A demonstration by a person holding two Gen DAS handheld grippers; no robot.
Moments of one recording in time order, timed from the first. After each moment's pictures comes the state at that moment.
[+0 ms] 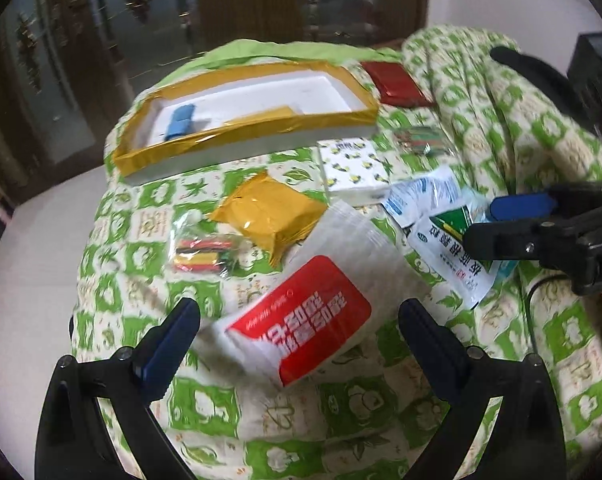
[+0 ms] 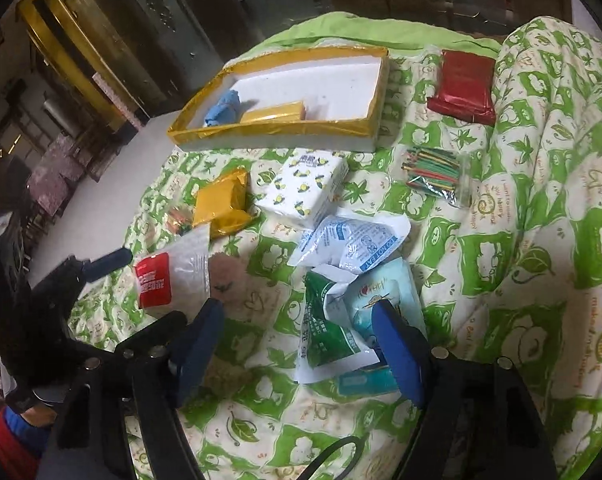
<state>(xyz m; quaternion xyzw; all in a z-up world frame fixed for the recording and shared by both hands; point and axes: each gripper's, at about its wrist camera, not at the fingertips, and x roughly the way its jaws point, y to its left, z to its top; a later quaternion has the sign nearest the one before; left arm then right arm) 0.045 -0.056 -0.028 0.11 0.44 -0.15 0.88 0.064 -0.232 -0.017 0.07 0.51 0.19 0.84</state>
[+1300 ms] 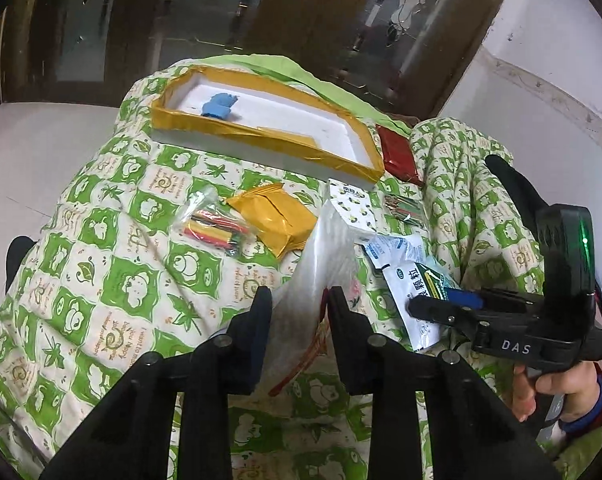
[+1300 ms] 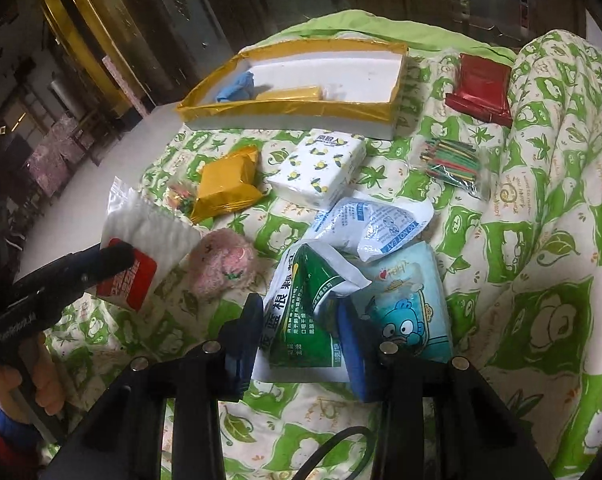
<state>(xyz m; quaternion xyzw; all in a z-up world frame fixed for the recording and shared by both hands) 0.025 0.003 -0.016 -0.12 0.41 -0.16 0.89 0.055 -0.214 -0.030 0.05 0.49 0.20 0.85</state>
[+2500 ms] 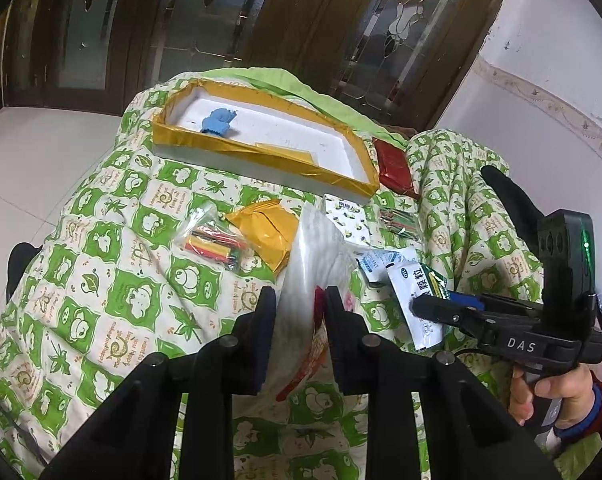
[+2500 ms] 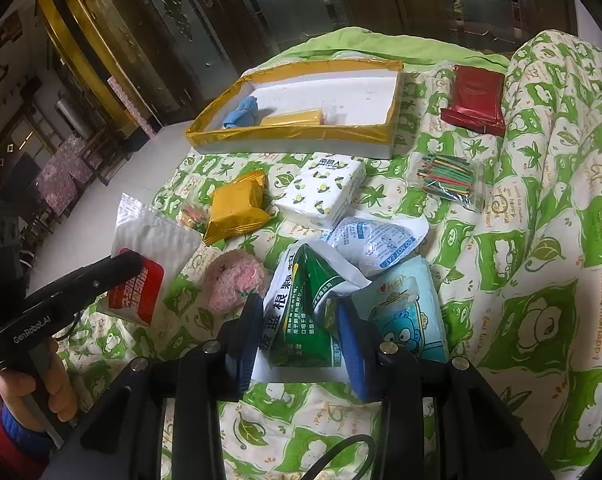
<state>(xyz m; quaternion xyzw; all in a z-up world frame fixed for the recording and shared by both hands) 0.021 0.005 -0.005 -0.12 0.39 -0.16 0.90 0.047 -0.222 -0.018 0.08 0.47 0.21 0.86</state>
